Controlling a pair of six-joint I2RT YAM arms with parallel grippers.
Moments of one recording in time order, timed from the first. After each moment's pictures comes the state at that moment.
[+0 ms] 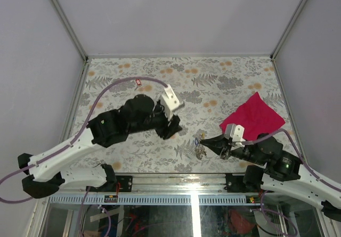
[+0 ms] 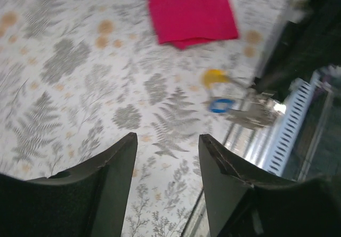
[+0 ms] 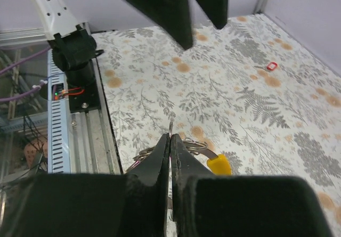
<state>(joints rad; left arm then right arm) -1.12 1.10 1.32 -0.68 0.04 -0.02 1.13 0.38 0.60 -0.23 -0.12 -0.07</state>
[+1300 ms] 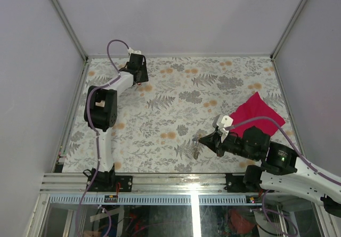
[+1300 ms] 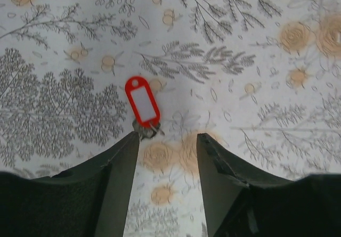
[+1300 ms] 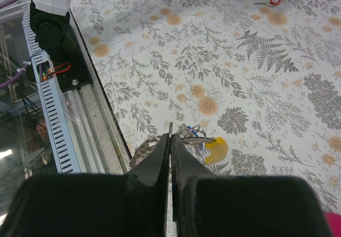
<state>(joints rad) -0.19 2.12 1.59 -0.26 -0.17 -0.30 1.13 0.55 0.73 -0.44 0.00 0.05</state>
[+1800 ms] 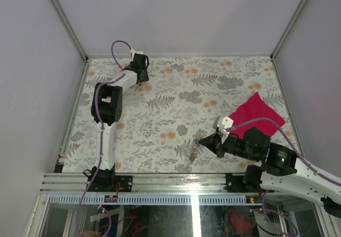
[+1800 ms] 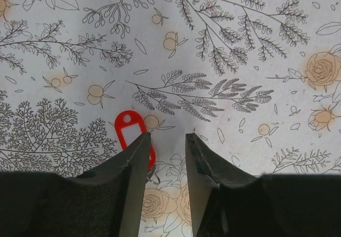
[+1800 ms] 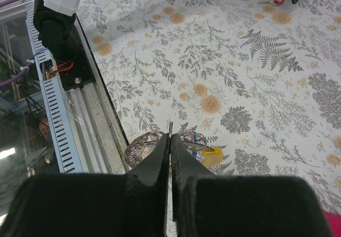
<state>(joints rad) -0.18 2.31 1.77 -0.26 -0.21 -0.33 1.13 0.54 0.71 -0.43 -0.01 0.05</state>
